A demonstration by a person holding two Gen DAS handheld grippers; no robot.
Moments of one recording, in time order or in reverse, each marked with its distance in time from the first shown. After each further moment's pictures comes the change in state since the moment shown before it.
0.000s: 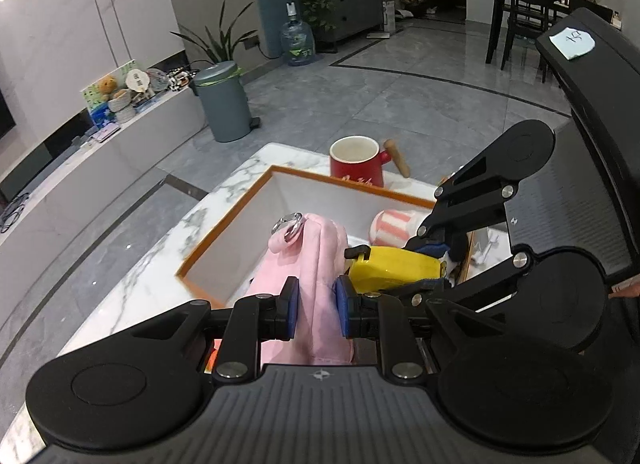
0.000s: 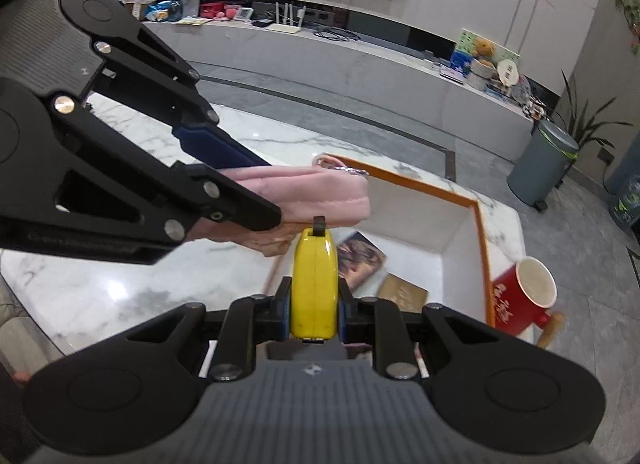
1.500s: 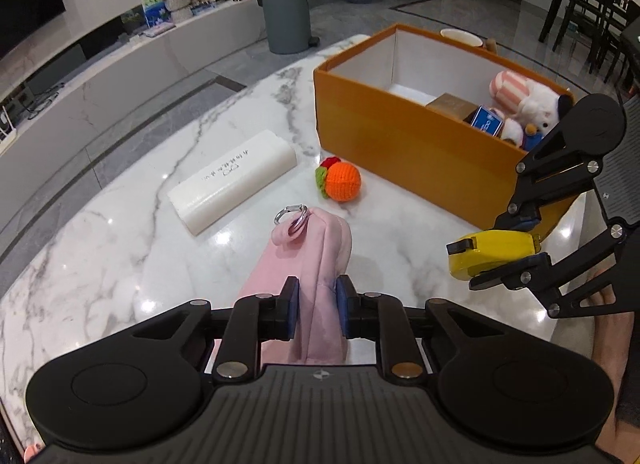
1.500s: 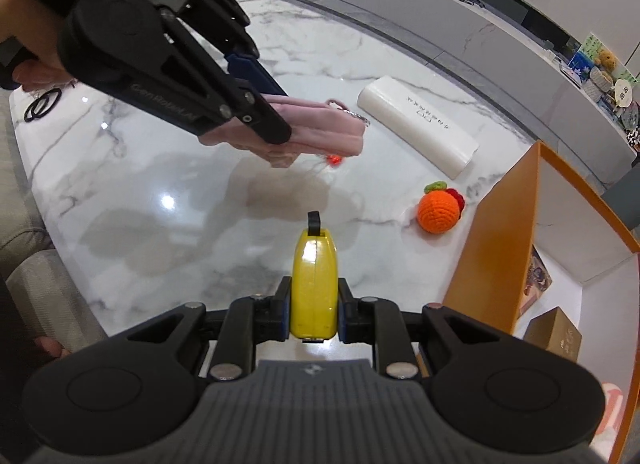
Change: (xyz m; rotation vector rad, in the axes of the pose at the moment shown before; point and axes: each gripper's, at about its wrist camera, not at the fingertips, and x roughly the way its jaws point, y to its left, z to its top) left arm -0.025 0.114 -0.158 -0.174 0.166 0.047; right arm 0.088 0.142 0.001 -0.257 0.182 0.193
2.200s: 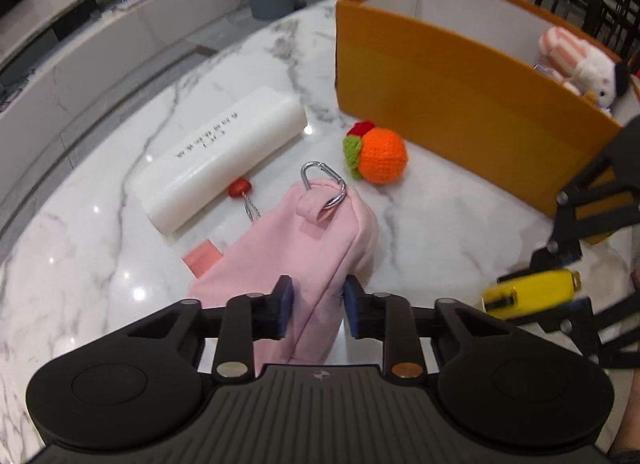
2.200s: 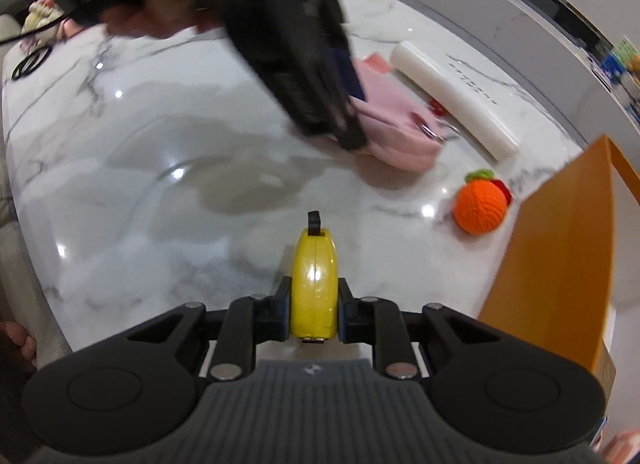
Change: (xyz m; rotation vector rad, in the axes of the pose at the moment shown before) left arm 0.092 0.028 0.015 0.037 0.090 -0.040; right arm 0.065 -0.001 0.001 -0.065 0.072 0.038
